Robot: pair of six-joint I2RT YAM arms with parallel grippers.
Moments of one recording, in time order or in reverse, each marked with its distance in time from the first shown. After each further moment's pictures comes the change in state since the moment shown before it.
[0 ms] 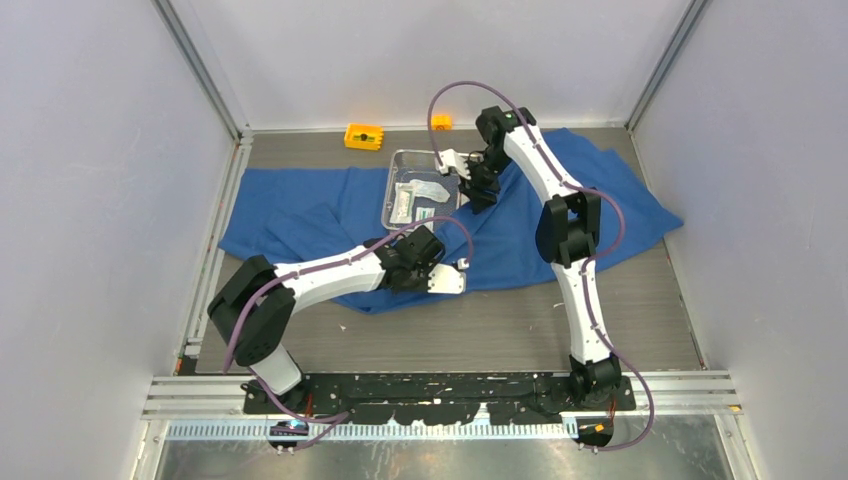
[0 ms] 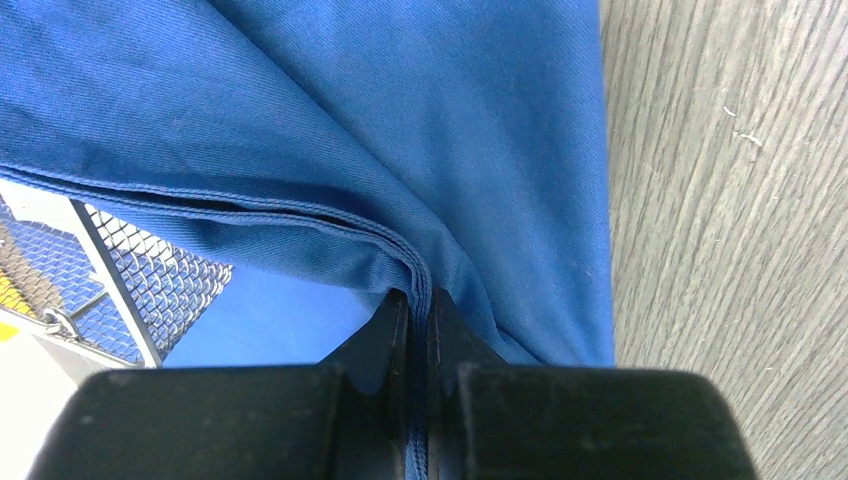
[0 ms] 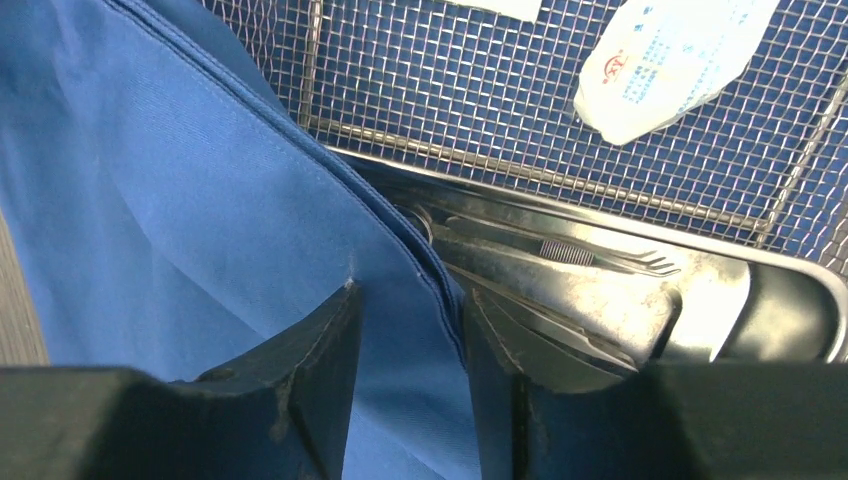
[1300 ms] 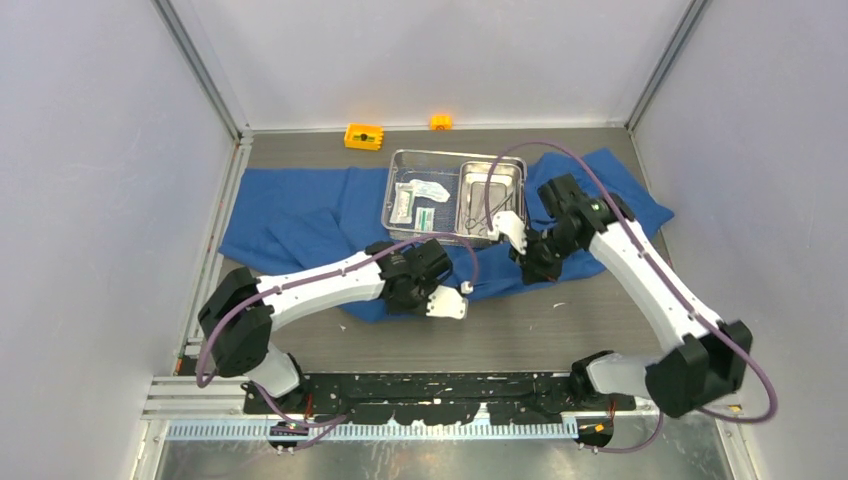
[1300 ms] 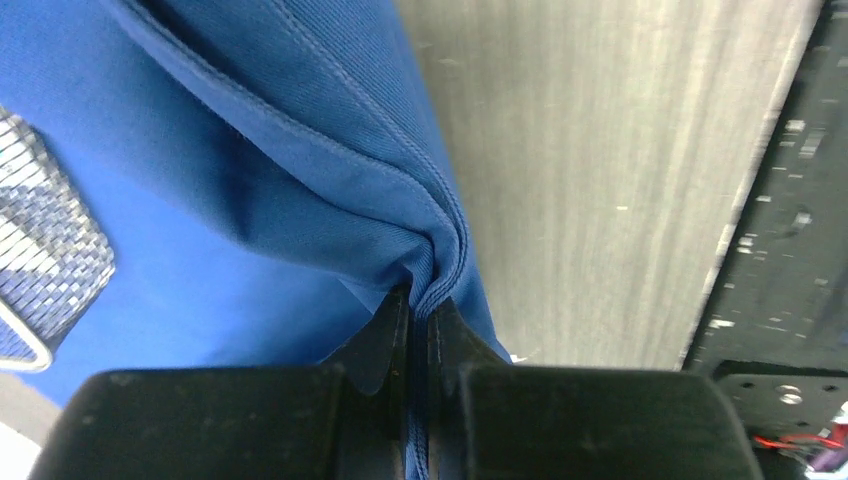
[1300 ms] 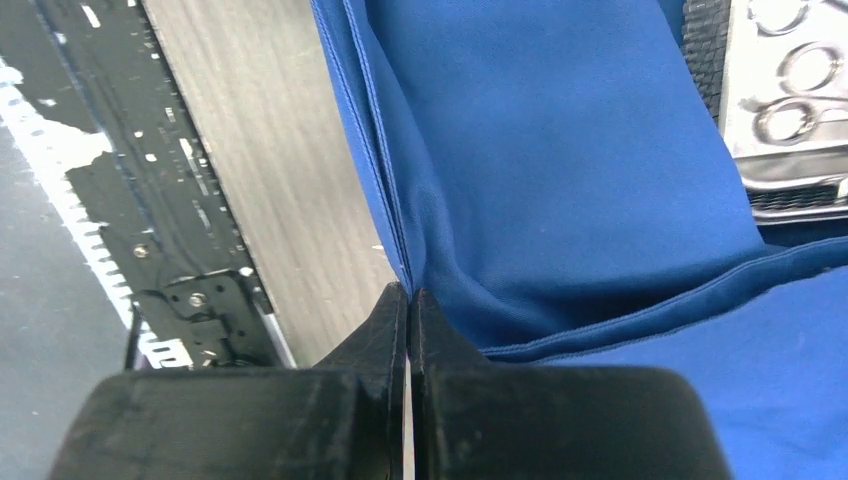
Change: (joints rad) left arm -0.103 -0.073 0.099 -0.358 0.081 -0.080; right arm 0.004 -1.123 -1.178 0.207 0.105 0.412
